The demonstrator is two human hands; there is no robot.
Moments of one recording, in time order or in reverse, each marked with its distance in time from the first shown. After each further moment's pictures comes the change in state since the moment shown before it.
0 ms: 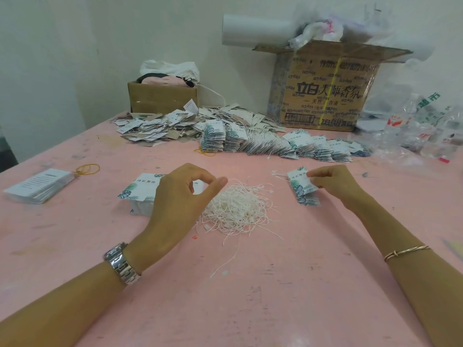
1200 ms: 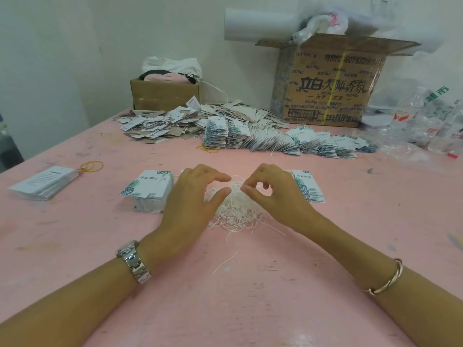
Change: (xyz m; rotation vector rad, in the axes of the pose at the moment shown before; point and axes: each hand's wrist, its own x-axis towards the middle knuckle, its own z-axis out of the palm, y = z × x) left_hand -0.006 -0.006 0.011 0.263 -0.124 0.114; right_hand -0.097 -0.079 0.083 -0.131 -0.149 -0.724
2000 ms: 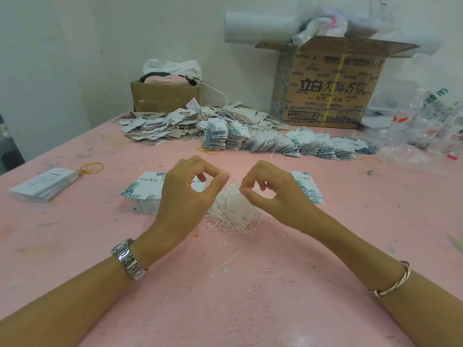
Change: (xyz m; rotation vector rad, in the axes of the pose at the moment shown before) left_hand 0.006 0.008 -0.010 -0.312 0.167 0.013; right_hand -0.002 -0.008 -0.012 0.202 -0.049 -0.126
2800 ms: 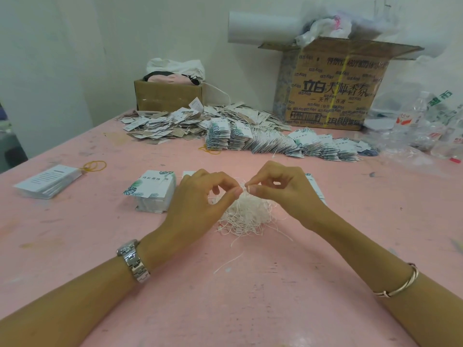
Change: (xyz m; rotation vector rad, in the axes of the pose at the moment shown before) left_hand -0.007 0.000 0.005 0.149 -0.209 0.043; right_hand 0.002 -0.002 -0.007 0.325 0.069 0.219
